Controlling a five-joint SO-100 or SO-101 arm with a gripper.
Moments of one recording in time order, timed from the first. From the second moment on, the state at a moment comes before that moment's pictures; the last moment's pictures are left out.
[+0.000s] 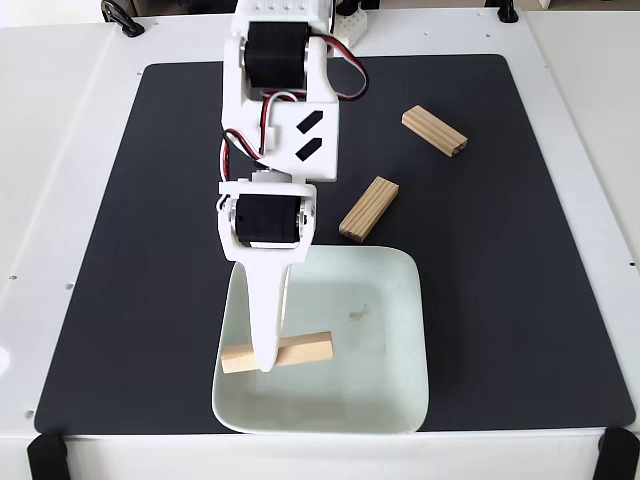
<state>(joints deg) -6.3 38.4 33.6 36.7 0.7</state>
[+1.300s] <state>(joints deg) -9.9 52.1 53.3 36.7 1.0</state>
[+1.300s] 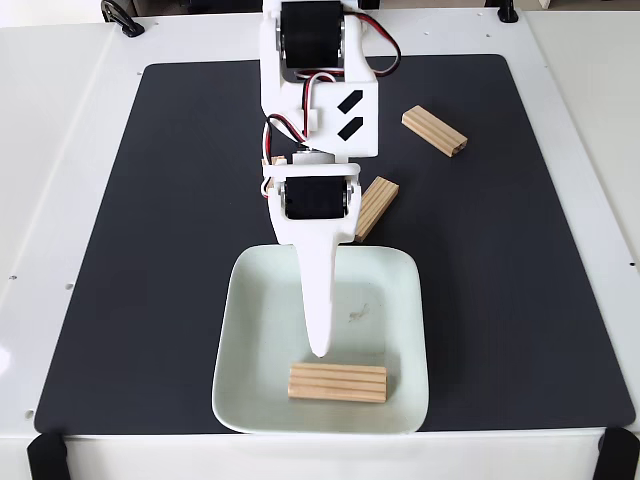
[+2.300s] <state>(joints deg) -20.9 105.5 111.9 47.7 -38.1</state>
